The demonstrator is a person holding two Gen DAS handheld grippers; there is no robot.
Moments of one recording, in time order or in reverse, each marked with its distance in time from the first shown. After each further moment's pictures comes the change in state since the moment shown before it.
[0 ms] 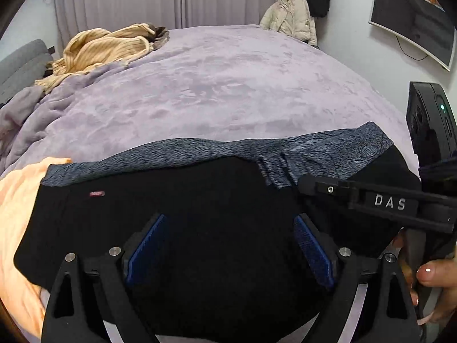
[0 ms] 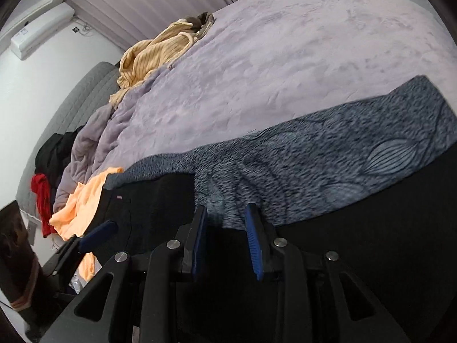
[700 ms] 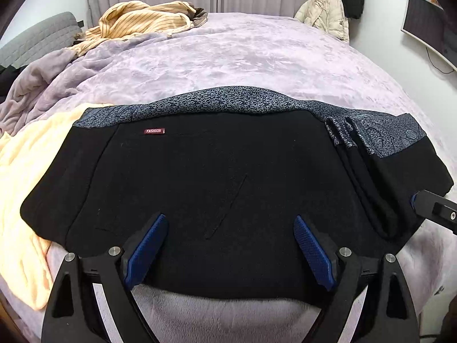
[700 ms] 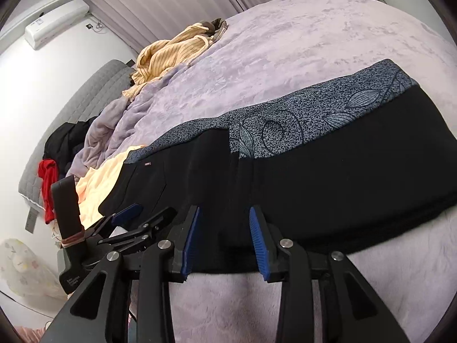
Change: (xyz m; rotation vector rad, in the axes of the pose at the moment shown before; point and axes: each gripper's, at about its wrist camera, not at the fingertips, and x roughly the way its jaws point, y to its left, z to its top) left arm 0.003 0.049 -0.046 -0.111 0.052 0.074; right arm -0.063 0.031 -0.061 -0.019 -0.037 0.014
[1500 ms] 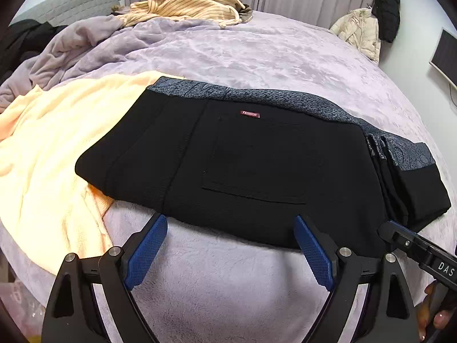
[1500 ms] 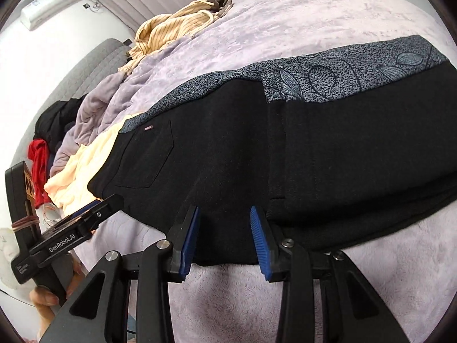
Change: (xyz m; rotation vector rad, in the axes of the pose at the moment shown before) left arm -0.031 0.077 -0.023 -0.182 0.027 0.040; right arm 0.051 0.031 -0.027 -0.036 0.093 -0.044
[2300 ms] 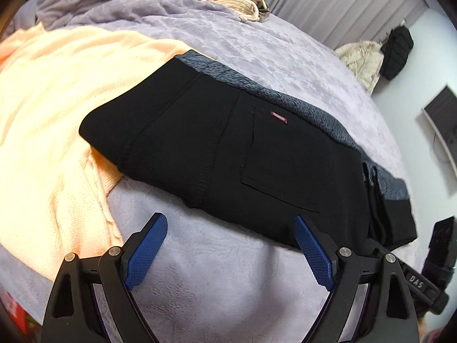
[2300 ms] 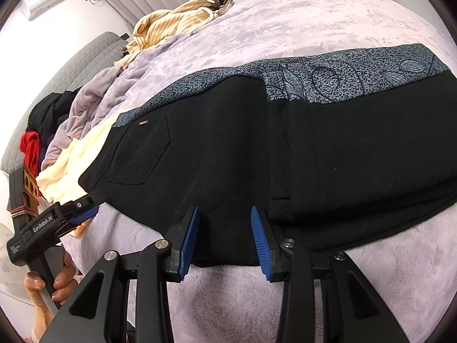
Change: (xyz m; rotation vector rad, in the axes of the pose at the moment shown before) left arm 0.012 0.066 -0.004 -0.230 0.037 -0.219; right arm 0.003 0.003 0.001 -0.027 0.007 -0.037
